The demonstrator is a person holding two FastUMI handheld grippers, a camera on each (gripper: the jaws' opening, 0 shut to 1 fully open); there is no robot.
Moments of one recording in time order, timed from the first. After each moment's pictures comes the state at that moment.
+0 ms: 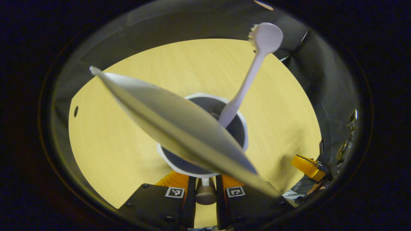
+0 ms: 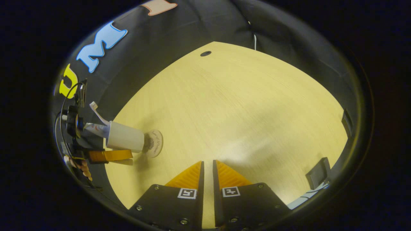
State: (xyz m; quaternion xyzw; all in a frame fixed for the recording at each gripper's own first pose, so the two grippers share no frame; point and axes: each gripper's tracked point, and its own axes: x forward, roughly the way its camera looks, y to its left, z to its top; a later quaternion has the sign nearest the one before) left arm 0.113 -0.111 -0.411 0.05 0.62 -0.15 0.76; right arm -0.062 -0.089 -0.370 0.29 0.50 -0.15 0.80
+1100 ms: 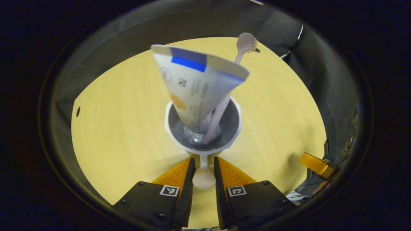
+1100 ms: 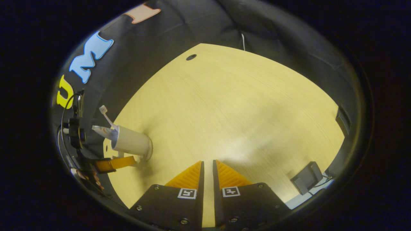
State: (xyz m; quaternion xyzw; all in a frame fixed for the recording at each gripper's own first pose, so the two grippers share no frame) left arm 0.094 -0.125 -0.402 0.06 0.61 -0.13 0.78; right arm -0.069 -0.118 -0.363 0.30 0.50 -0.16 0.80
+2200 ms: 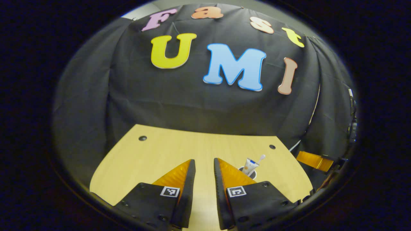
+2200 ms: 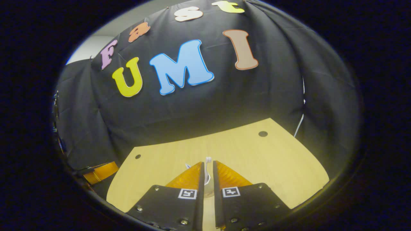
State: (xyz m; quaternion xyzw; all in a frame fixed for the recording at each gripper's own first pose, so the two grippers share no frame) left arm 0.087 0.037 -0.096 -0.05 0.20 0.01 0.98; right arm 0.067 -0.001 -0.127 0.11 0.25 -0.02 0.96
